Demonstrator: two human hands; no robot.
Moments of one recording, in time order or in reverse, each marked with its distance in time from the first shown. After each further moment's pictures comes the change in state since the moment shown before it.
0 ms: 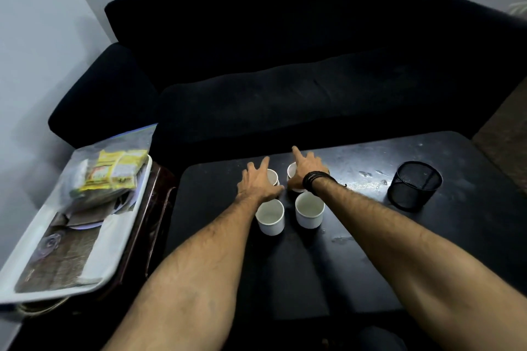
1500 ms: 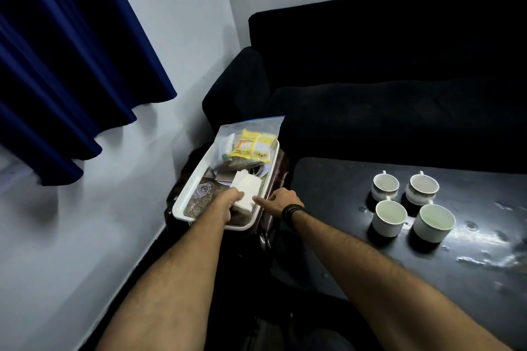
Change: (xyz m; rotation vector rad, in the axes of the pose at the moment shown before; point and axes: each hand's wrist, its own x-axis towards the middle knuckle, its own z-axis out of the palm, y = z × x) left_hand -0.143 -0.311 -0.108 -1.236 0.297 -0.726; right_hand -0.151 -0.286 0.124 0.320 -0.299 -0.294
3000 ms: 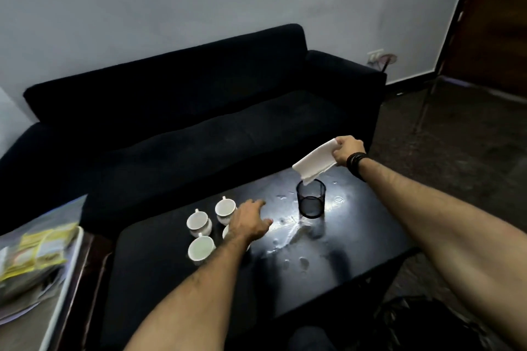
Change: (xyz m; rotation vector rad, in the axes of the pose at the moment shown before) left_hand -0.239 -0.040 0.407 1.271 -0.518 1.069; right_hand -0.209 0.379 -0.443 0.209 0.925 0.426
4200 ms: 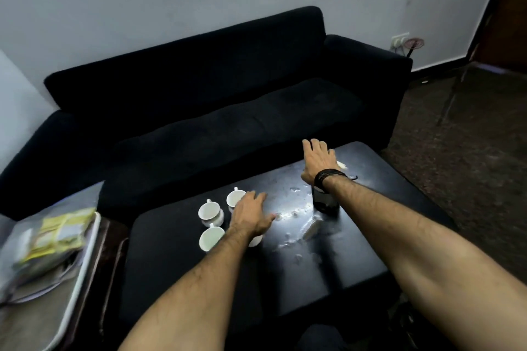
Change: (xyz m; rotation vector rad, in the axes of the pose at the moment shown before) left_hand 0.004 -0.021 -0.001 0.091 0.010 -0.026; right_hand -0.029 -0.029 0.101 -0.619 -0.087 -0.437
